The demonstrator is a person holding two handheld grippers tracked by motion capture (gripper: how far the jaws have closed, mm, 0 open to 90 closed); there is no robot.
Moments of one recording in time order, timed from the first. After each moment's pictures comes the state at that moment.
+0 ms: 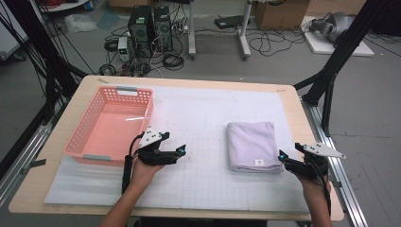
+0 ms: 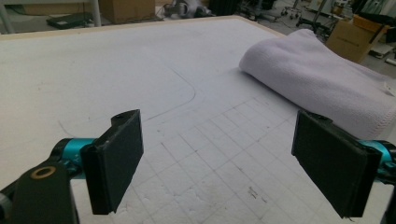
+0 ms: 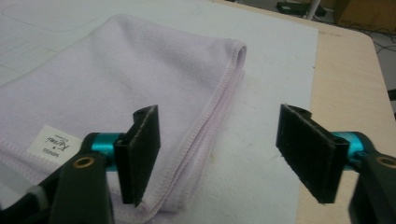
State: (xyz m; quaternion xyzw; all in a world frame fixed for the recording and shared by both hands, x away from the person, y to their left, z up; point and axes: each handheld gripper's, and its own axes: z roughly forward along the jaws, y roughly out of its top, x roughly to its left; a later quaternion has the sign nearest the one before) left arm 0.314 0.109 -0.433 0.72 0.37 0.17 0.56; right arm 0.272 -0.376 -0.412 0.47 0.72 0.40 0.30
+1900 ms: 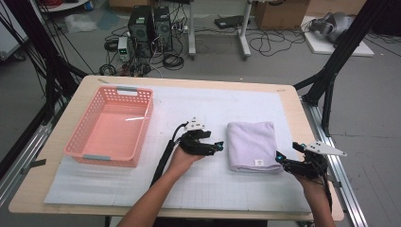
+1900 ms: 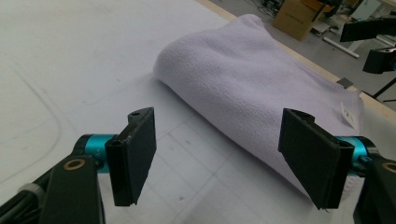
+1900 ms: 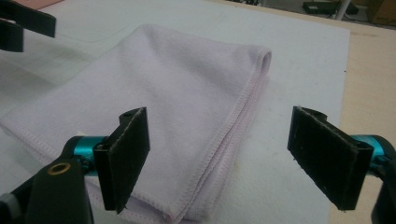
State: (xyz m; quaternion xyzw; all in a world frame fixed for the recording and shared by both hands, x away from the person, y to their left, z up) left arm 0.362 -0.010 -0.434 0.77 0.34 0.05 0.54; right arm 0.274 -0.376 -0.411 0.45 0.73 0.44 0.26
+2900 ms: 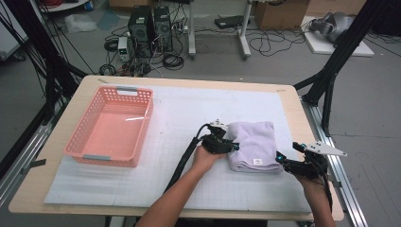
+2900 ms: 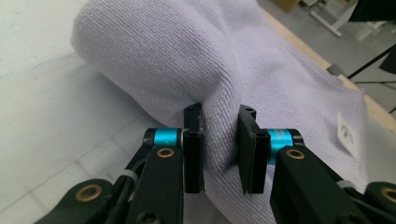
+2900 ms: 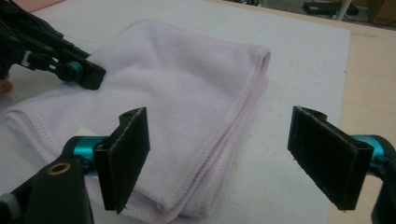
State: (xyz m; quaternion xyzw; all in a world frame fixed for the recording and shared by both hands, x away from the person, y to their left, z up) left arm 0.375 -0.060 -0.446 0.78 0.36 -0.04 0.51; right arm 0.274 -0.378 -0.411 0.46 0.73 0.44 0.26
